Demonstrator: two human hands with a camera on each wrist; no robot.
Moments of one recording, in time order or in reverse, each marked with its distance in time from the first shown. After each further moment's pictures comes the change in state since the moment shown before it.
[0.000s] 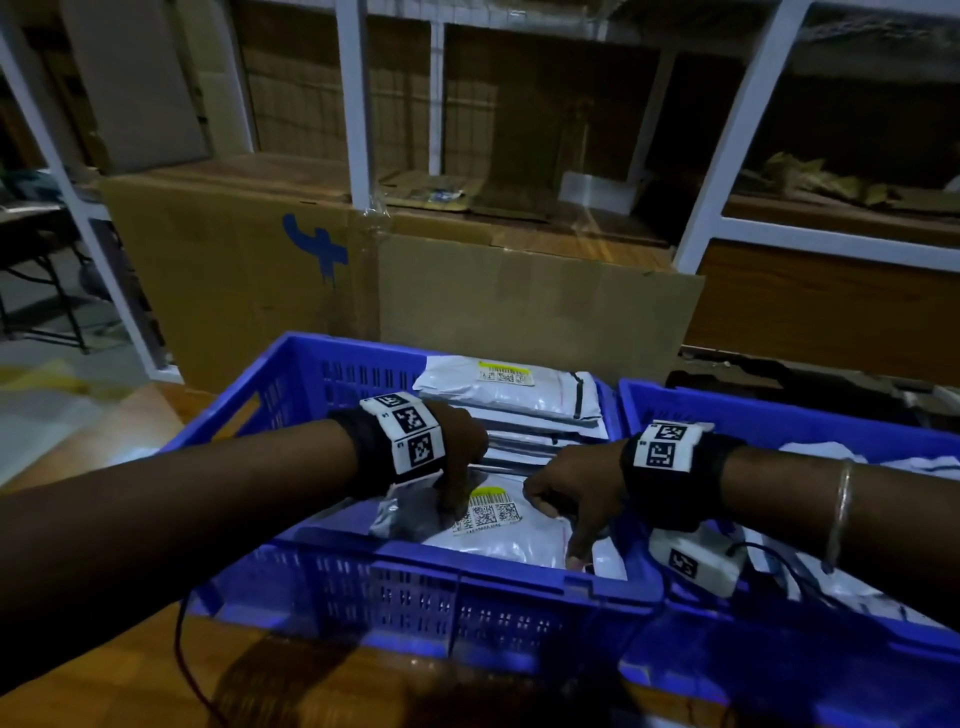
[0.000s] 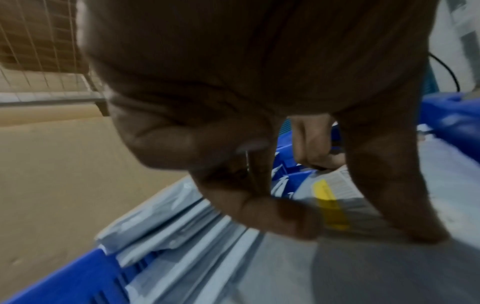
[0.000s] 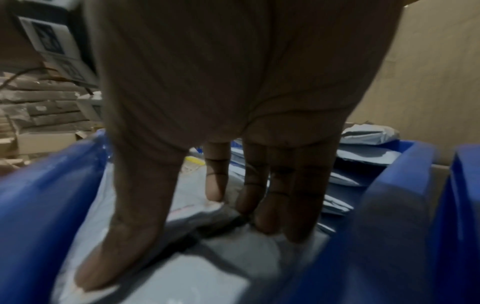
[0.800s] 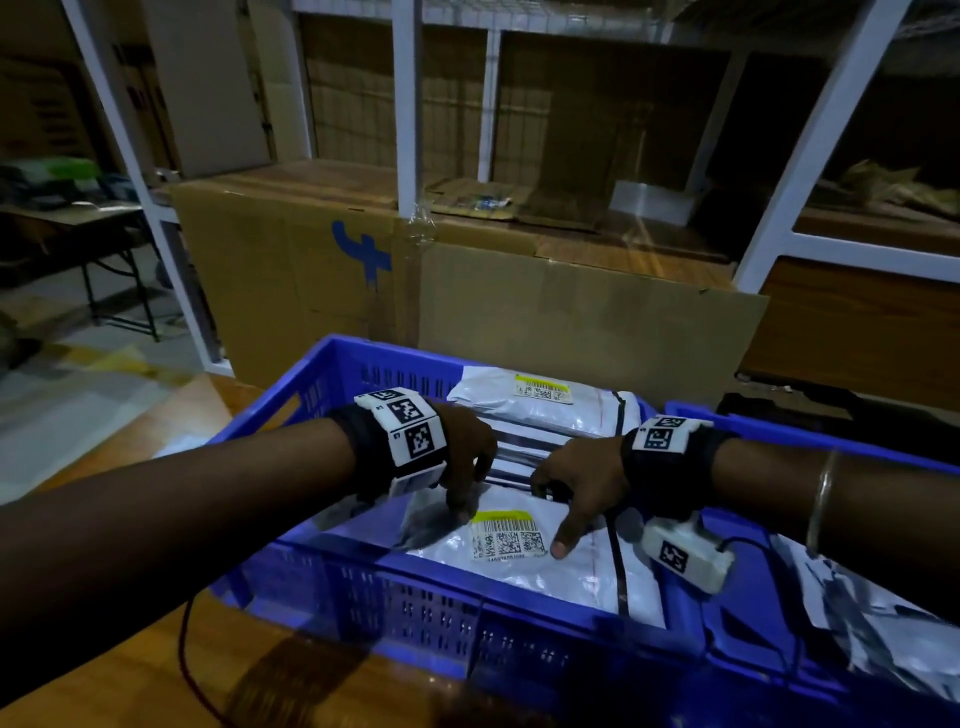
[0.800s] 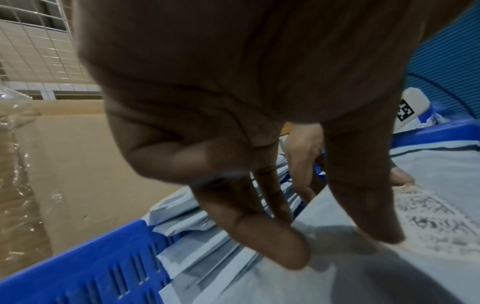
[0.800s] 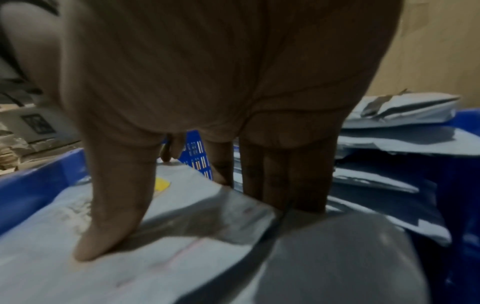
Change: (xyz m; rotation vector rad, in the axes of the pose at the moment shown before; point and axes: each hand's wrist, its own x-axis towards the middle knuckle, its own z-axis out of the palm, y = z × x) left_hand -0.011 -0.023 -0.008 -0.198 -0.061 -0.082; right_hand 0.025 -0.002 -0.034 0.104 0.033 0.035
